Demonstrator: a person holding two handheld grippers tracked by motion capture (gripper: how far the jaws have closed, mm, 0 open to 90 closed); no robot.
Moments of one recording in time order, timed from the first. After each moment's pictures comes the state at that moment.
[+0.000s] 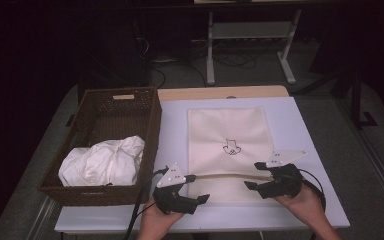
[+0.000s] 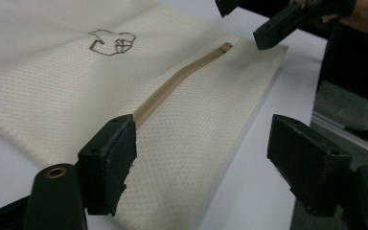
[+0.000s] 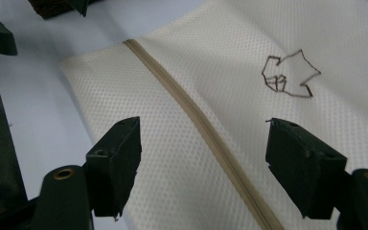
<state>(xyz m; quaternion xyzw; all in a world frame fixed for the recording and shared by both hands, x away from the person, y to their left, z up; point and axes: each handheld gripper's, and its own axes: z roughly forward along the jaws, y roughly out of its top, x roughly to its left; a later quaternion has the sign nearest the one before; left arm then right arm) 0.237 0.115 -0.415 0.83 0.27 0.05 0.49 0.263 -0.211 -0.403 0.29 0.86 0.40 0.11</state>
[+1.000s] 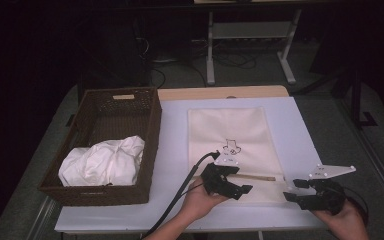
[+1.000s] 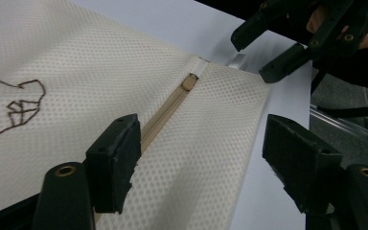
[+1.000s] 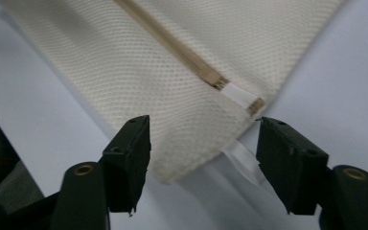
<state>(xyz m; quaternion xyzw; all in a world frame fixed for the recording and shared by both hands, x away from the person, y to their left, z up) 0.283 -0.001 -0.410 0.87 0.22 0.00 0.45 0.233 -0.308 -0.434 0.41 0.83 0.36 0.09</state>
